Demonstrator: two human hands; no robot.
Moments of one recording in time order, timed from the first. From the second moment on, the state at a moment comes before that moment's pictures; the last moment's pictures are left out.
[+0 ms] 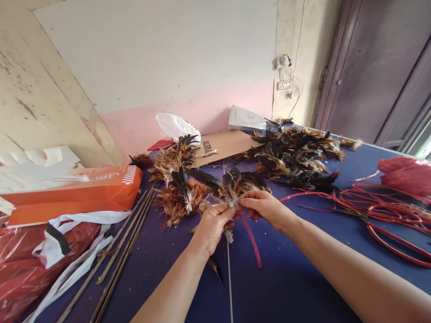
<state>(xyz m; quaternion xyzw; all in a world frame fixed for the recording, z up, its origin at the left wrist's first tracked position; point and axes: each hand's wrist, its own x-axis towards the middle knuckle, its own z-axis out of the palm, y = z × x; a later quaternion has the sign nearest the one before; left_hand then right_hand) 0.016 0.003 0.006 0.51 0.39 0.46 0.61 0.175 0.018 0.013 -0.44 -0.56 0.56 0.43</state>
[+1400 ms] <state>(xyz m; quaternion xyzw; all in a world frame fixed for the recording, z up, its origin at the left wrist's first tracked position) 0.004 0.007 0.005 0.60 0.45 0.31 0.59 0.281 0.056 0.028 -0.23 -0.20 0.62 0.73</state>
